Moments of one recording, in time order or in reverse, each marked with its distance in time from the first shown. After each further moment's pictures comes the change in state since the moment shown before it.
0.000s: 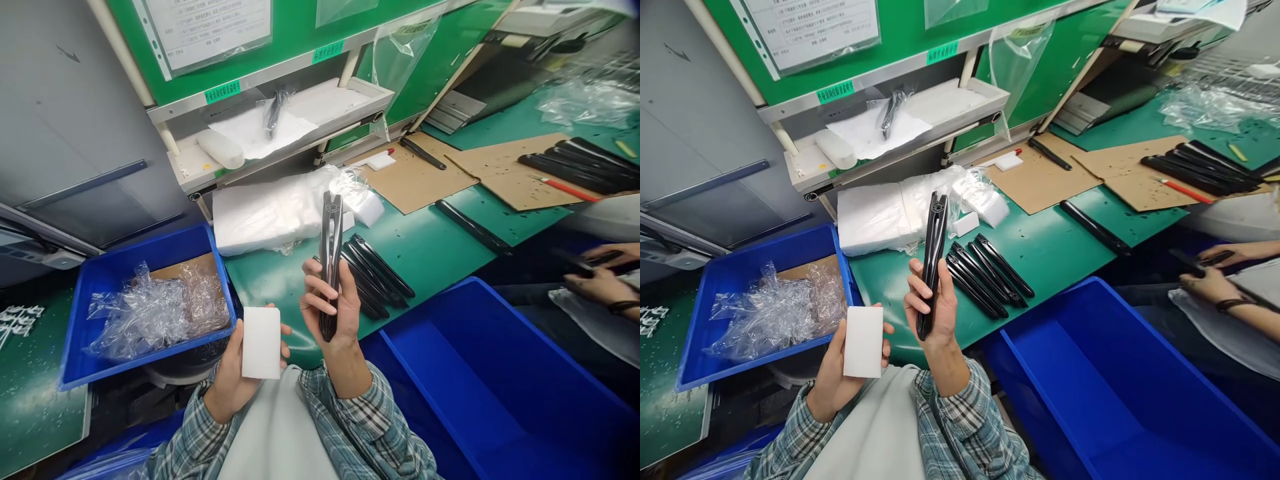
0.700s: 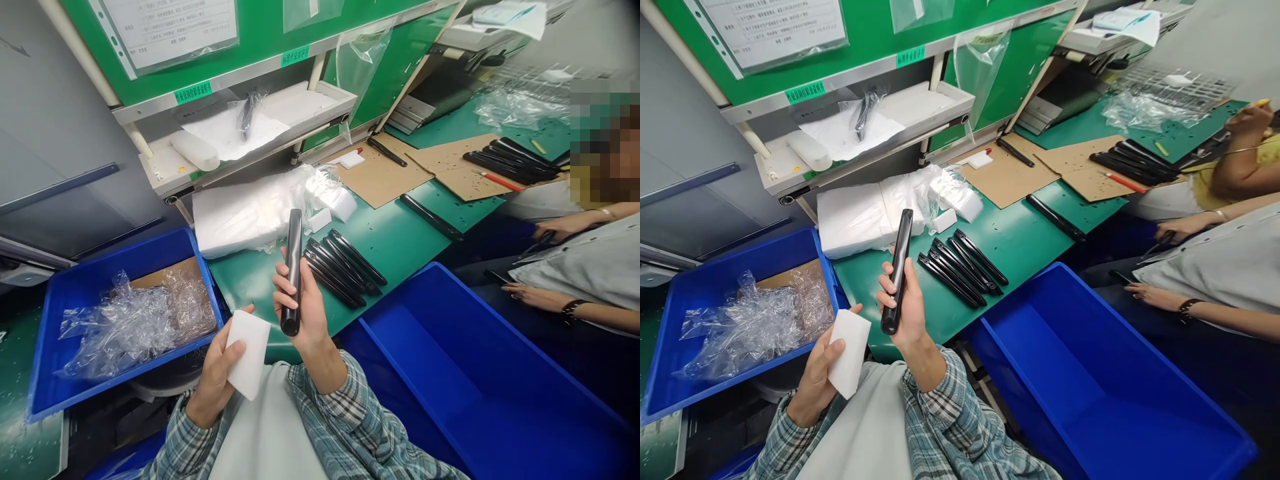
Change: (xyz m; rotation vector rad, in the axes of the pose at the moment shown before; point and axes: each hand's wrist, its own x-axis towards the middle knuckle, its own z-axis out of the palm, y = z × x) left_hand -0.005 0.006 -0.012 0.324 0.178 0.095; right_hand 0.001 0.018 0.011 -0.090 0.176 -0.064
